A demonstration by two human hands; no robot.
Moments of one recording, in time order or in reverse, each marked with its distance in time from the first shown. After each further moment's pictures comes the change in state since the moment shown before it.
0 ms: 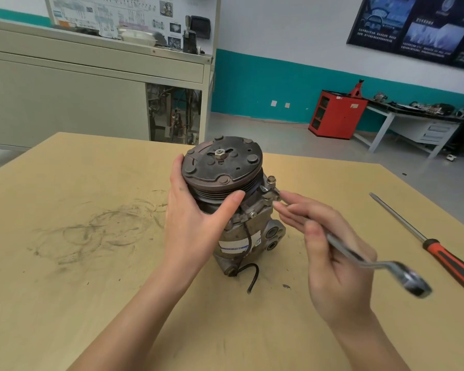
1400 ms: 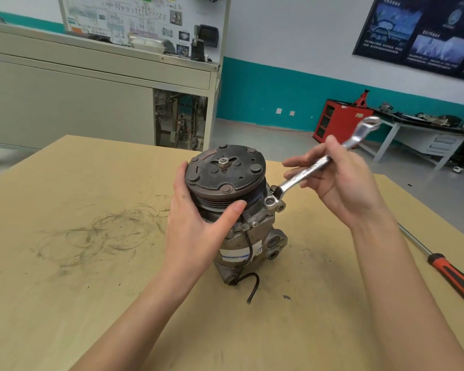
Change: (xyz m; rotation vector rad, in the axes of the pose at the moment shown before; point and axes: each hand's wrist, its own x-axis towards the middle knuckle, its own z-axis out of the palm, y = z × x) left_hand -0.001 0.002 -0.002 0.011 -0.019 -0.010; right_hand 0.110 0.046 -0.025 0.525 -0.185 0.591
